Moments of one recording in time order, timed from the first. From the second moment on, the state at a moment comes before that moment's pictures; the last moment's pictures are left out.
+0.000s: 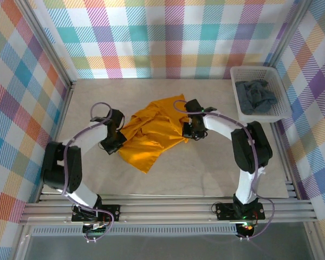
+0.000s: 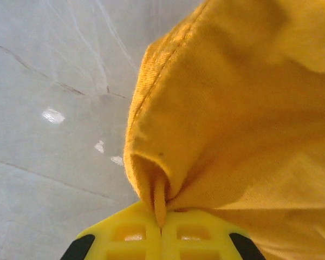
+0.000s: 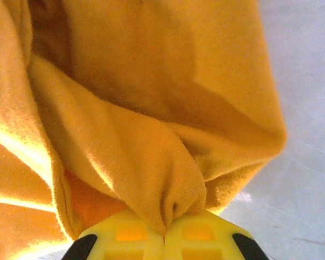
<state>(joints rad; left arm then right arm) -0.24 1.56 1.02 -0.85 -0.05 -0.93 0.47 1.85 1.29 -0.70 -0.10 0.55</state>
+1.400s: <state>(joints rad) -0.15 1.27 1.15 -0.82 -0.06 -1.08 0.40 1.61 1.12 -0.68 -0.24 0.62</state>
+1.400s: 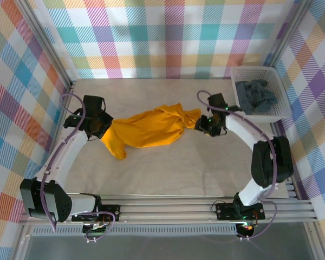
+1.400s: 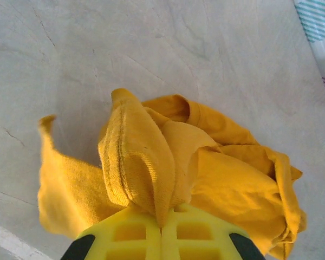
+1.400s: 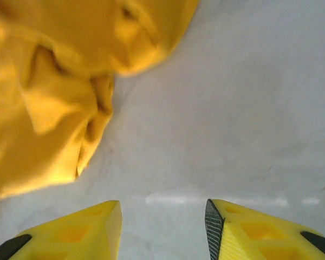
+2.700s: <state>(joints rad) -0.11 1.14 1.57 -0.72 -0.07 -1.13 0.43 1.49 1.73 -0.71 -0.14 0.47</state>
